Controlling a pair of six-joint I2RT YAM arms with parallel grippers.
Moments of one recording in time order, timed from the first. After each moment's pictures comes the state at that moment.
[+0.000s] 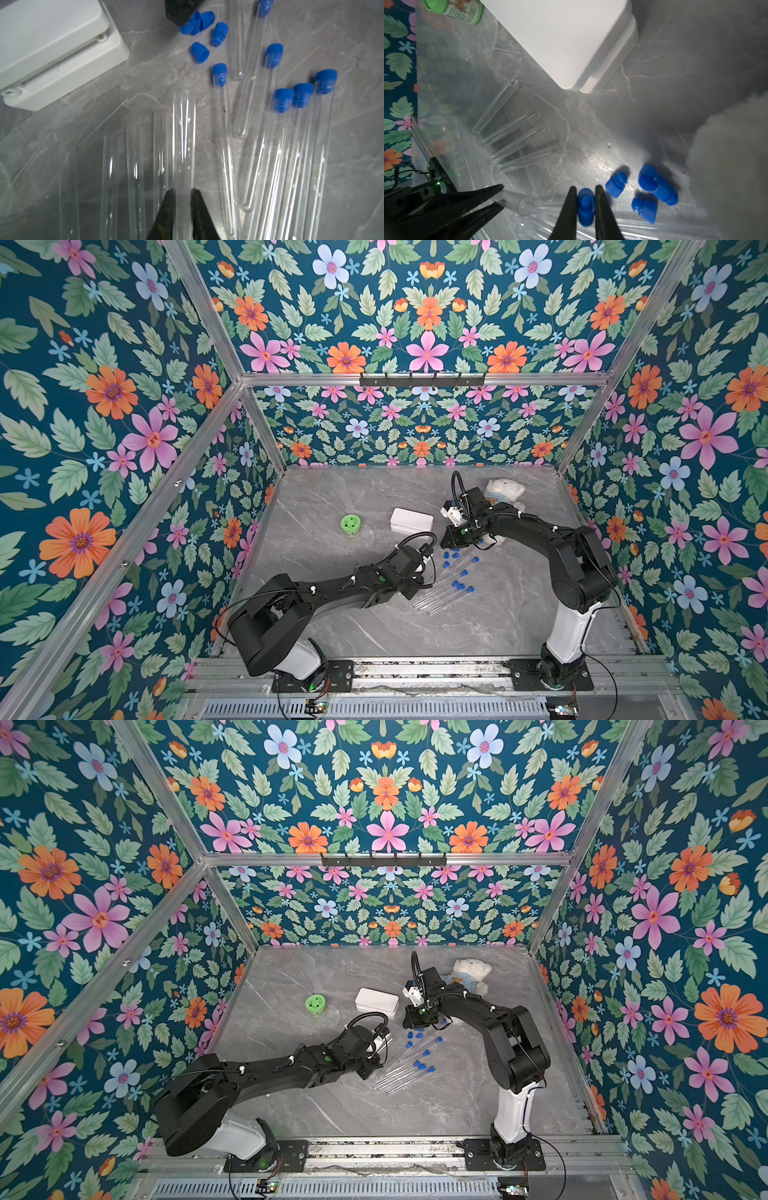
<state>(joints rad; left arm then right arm) -0.93 1.50 0.72 -0.12 -0.12 -0.02 0.44 1.88 1.30 -0.58 -0.44 0.18</state>
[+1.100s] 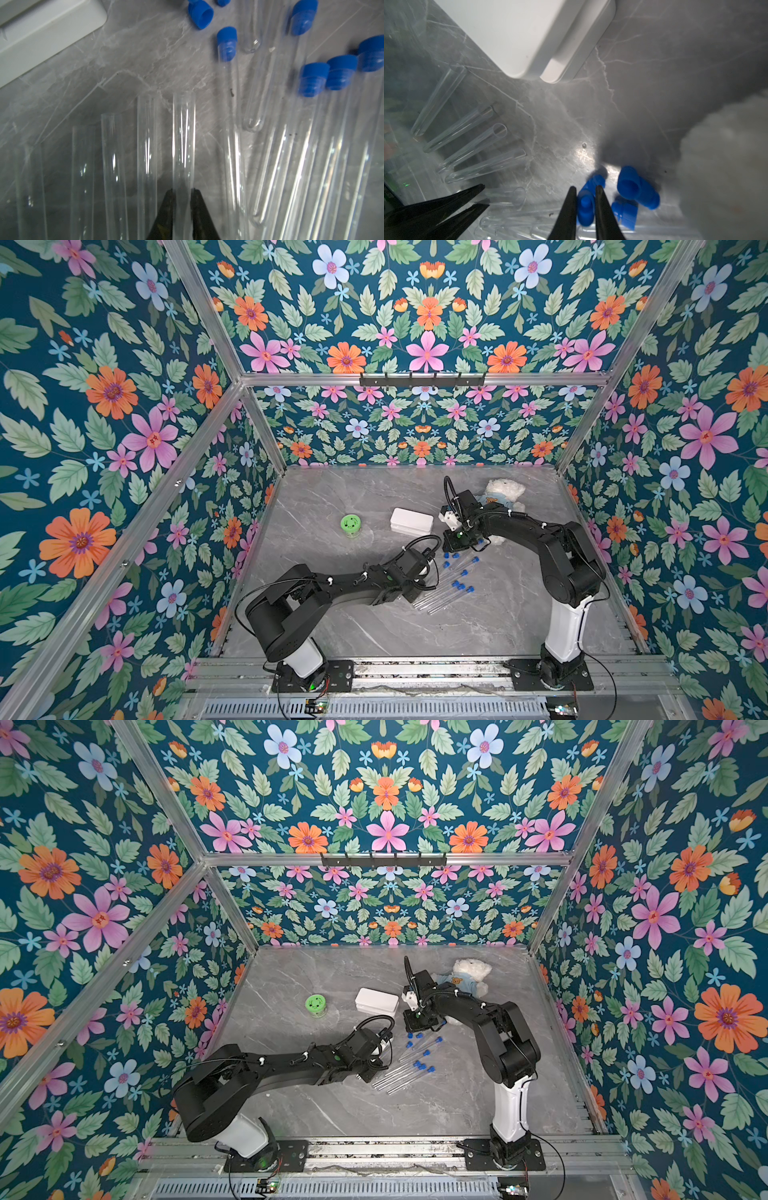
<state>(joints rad) -0.94 1.61 0.75 -0.12 -0.14 -0.04 0.47 1.94 1.34 -0.65 -0.31 0.15</state>
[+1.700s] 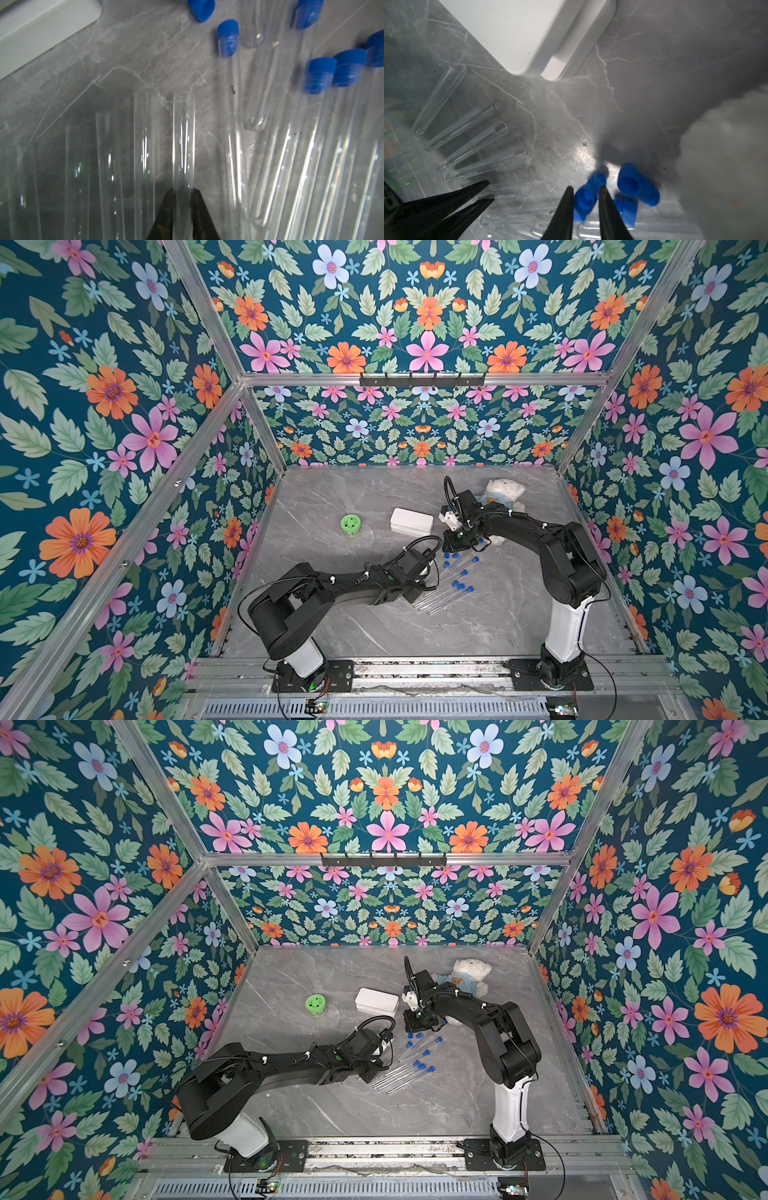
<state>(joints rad) -0.94 1.62 0.75 -0.12 -0.13 -0.04 0.47 1.92 1.33 -0.65 -0.31 0.14</state>
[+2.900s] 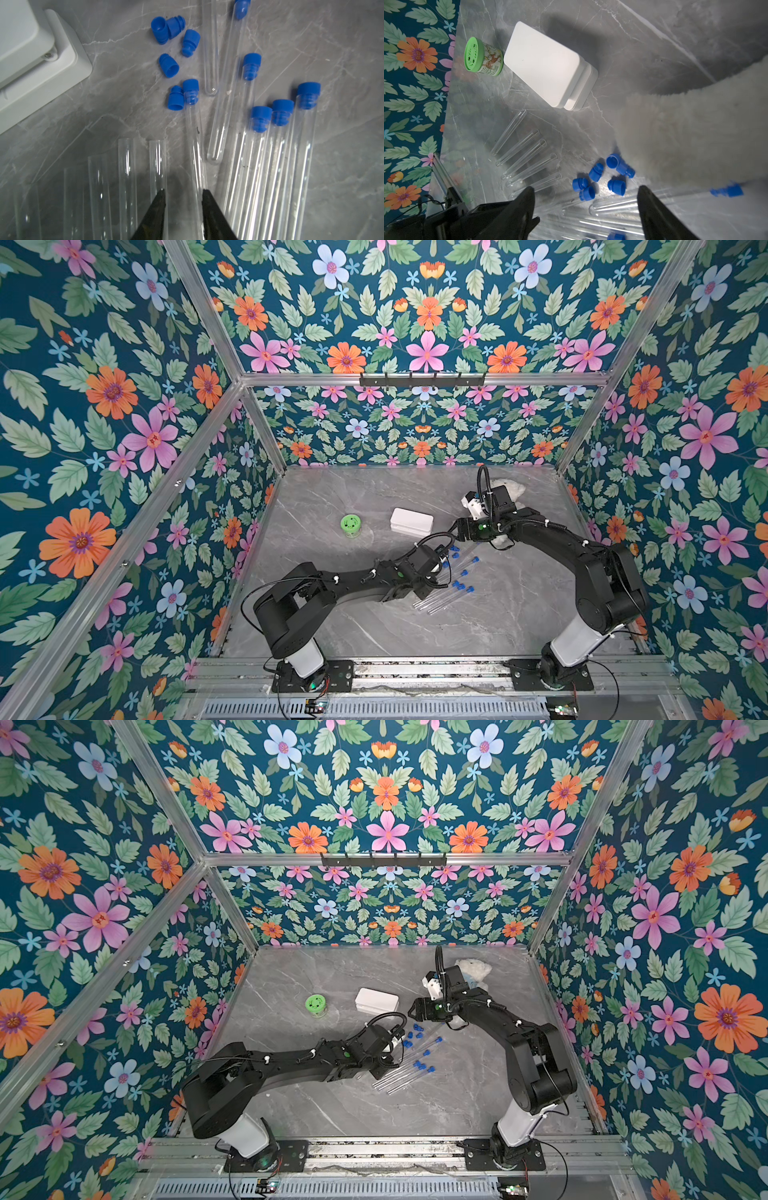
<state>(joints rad) -1.00 1.65 0.87 -0.17 -0.13 -0.04 0.32 1.68 1.13 -0.43 -0.46 0.29</state>
